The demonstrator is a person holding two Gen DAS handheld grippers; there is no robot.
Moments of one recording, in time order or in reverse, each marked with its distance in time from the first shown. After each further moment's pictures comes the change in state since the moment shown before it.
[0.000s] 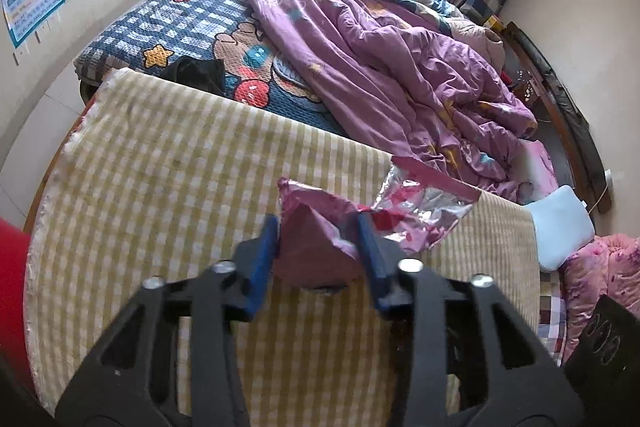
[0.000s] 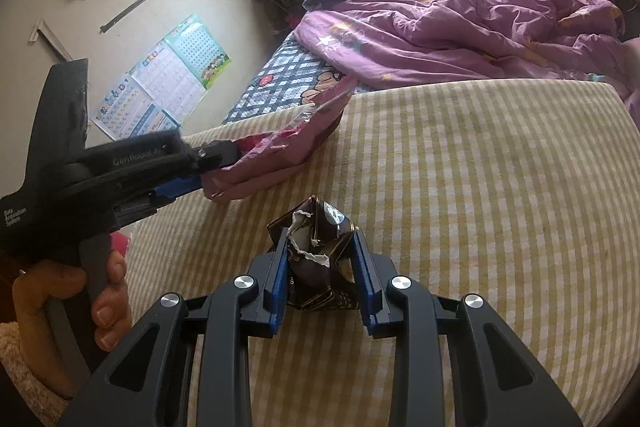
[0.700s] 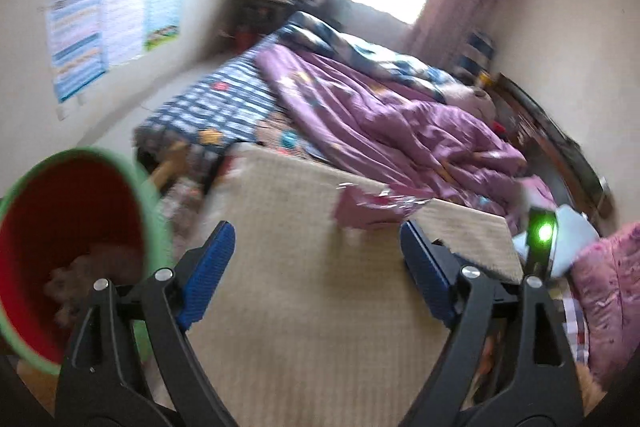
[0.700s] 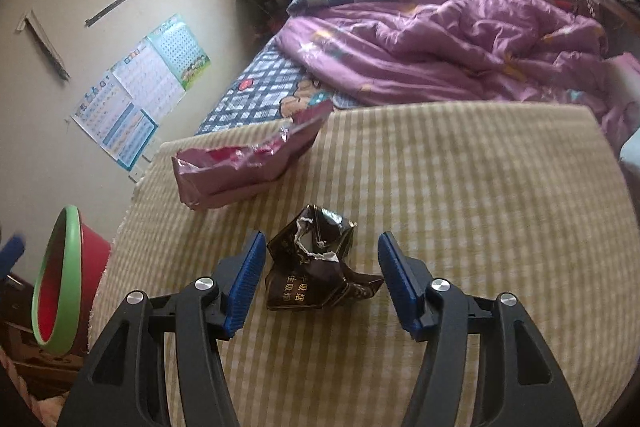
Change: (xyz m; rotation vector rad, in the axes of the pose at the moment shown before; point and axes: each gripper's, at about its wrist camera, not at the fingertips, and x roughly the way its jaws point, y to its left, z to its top) left arm -0.166 0.017 -0.055 0.085 -0.307 0.061; right arm -0.001 0.009 0.005 -0.018 -0.018 -0.098
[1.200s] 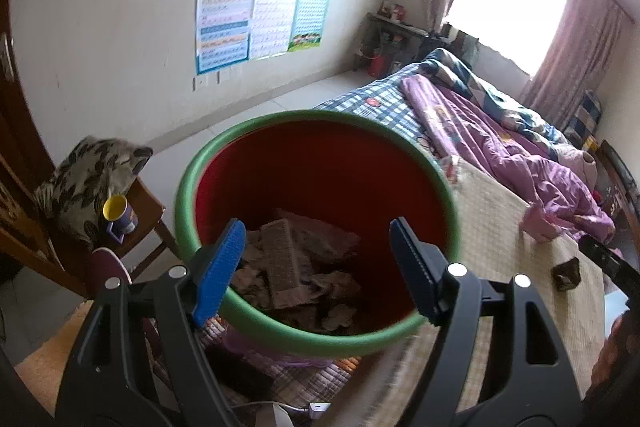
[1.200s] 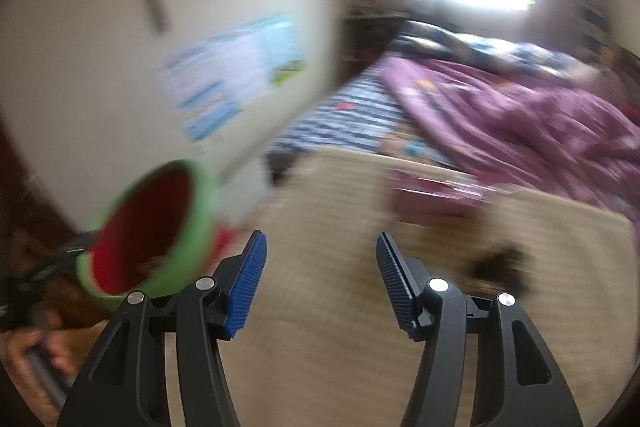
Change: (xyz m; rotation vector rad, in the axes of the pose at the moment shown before) left arm -0.103 0.161 -0.071 -0.245 -0.117 0.400; right arm -0.058 0.129 -0.026 -0.301 -0.119 0.104
